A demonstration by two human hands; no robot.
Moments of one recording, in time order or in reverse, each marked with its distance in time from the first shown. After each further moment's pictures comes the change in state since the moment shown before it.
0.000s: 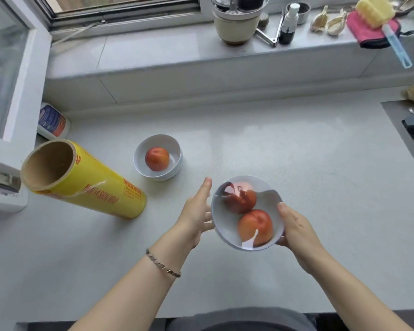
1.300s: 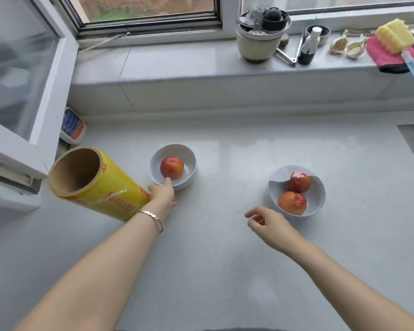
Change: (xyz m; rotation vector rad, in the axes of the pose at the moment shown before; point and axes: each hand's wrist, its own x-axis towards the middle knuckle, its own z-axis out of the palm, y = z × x) left_hand 0.091 0.035 -0.099 -0.082 0.581 0.034; right_hand 0.054 -0.016 0.045 -0.752 -0.141 -0.105
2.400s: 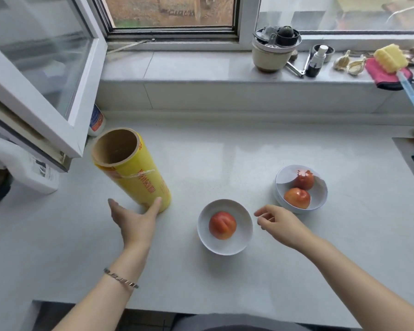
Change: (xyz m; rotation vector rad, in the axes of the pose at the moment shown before) left_hand -0.063 -0.066 -0.108 0.031 0.249 0.401; right_hand -0.038 -0.018 0.005 -0.072 -0.017 -0.015
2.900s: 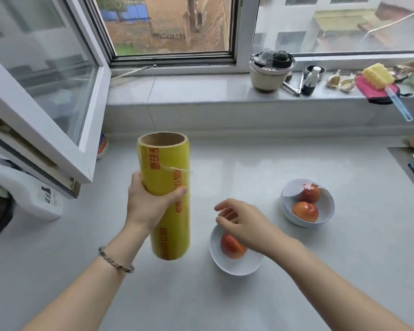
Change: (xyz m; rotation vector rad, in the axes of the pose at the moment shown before) left_hand 0.034 0.084 -0.015 -0.040 -0.297 0.344; right_hand -0.007 -0.112 0.027 0.060 0.015 -0.272
